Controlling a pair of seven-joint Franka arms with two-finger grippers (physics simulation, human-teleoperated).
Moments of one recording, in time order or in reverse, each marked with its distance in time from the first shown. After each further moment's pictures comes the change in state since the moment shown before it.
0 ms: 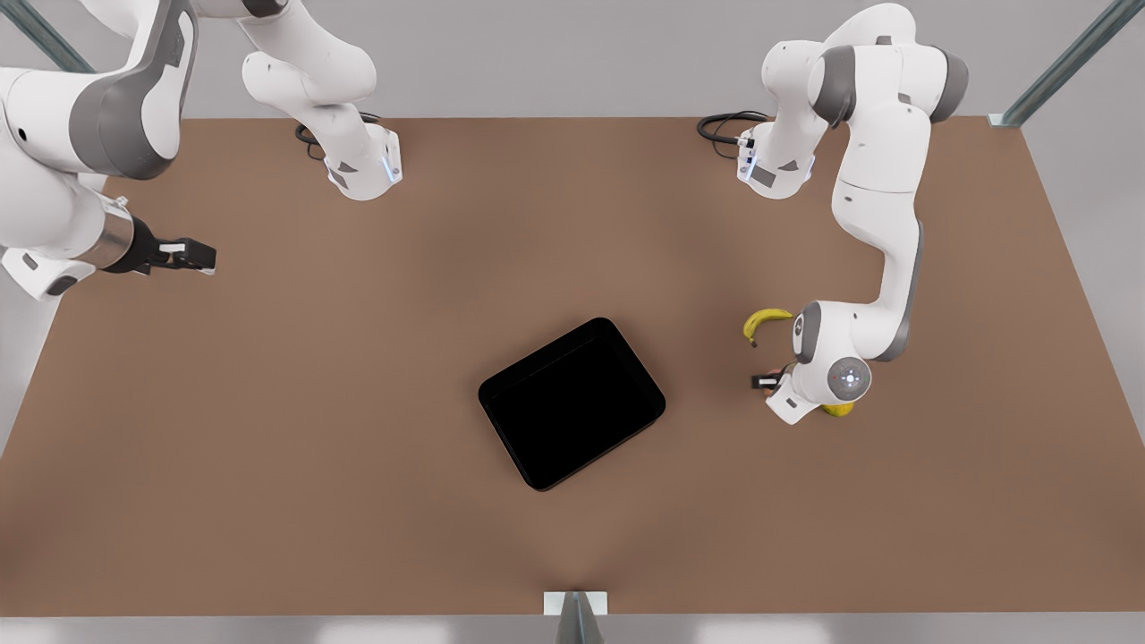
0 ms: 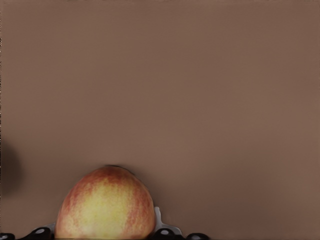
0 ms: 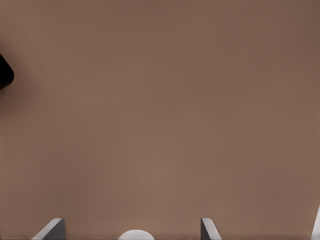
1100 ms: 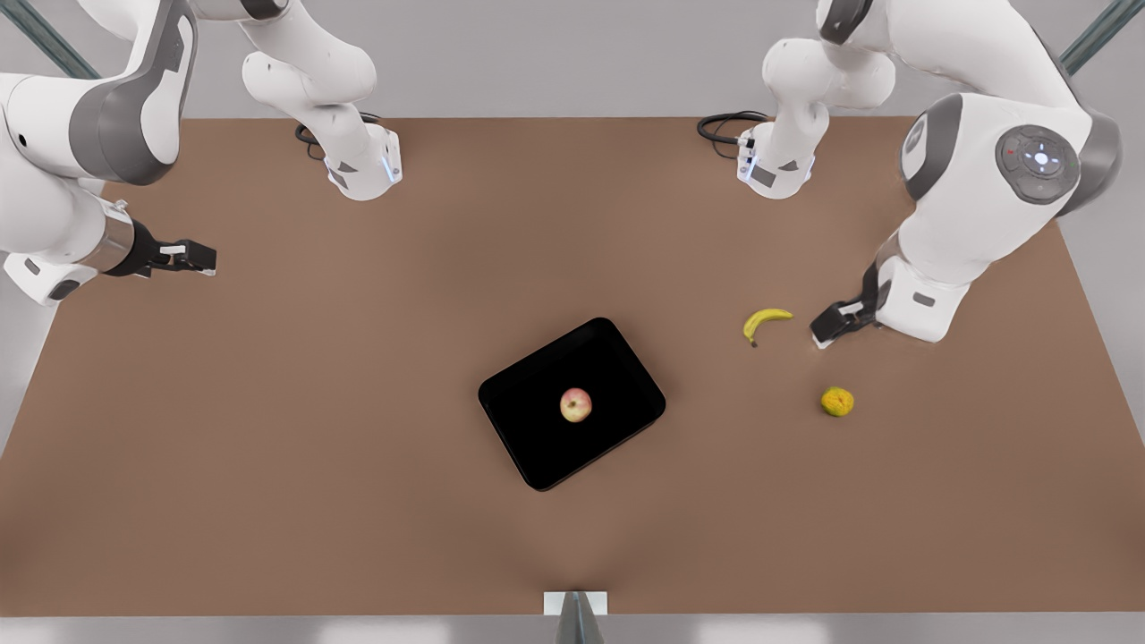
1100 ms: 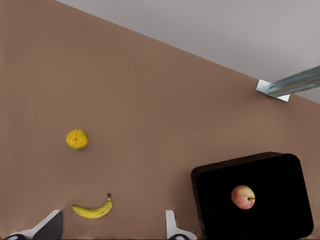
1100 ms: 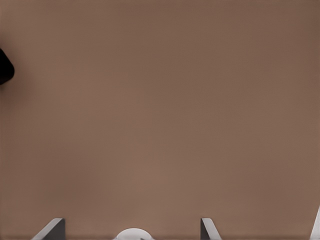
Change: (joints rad) left arm -0.010 -0.374 -0.074 0.711 0.053 -0.778 -0.461; right arm -0.004 0.007 0.000 0.001 0.002 -0.001 -0.025
